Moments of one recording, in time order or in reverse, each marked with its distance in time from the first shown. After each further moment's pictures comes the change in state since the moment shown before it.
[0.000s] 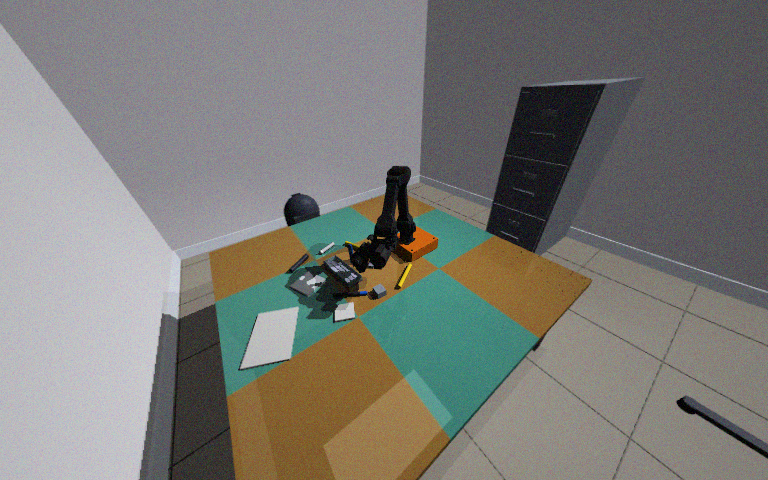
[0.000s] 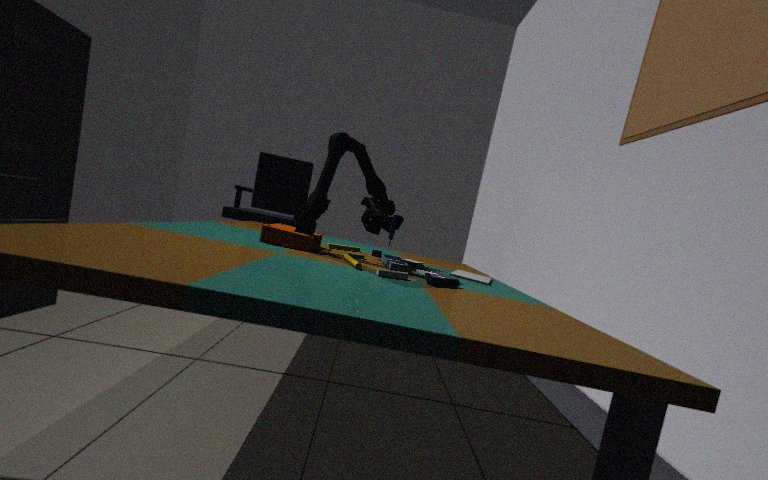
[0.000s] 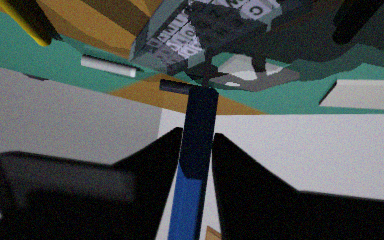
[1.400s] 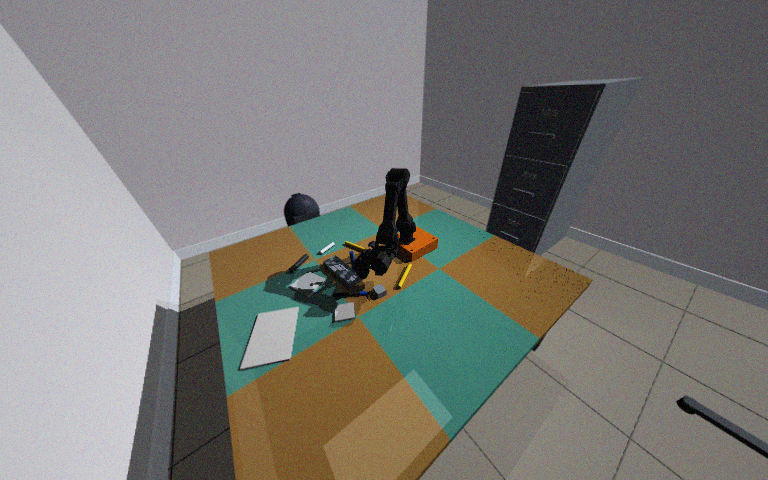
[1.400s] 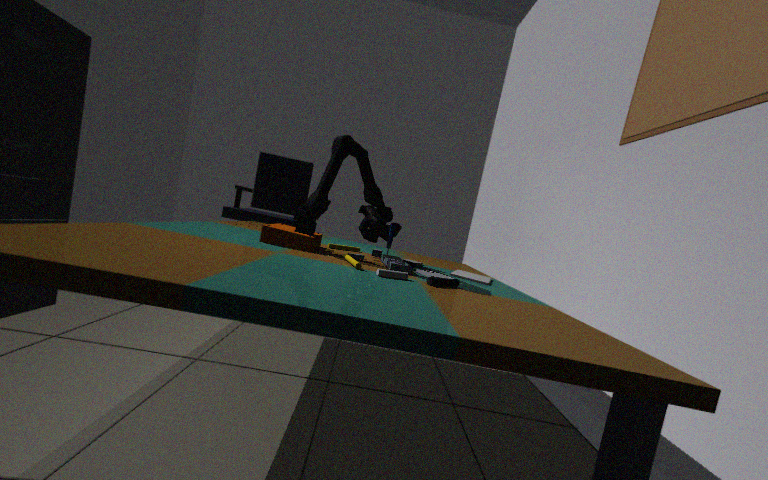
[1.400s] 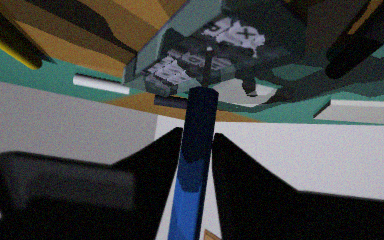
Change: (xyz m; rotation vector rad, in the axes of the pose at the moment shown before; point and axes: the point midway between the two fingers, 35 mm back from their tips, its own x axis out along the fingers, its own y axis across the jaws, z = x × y) arm 0.016 0.000 0.031 0.004 0.003 -0.020
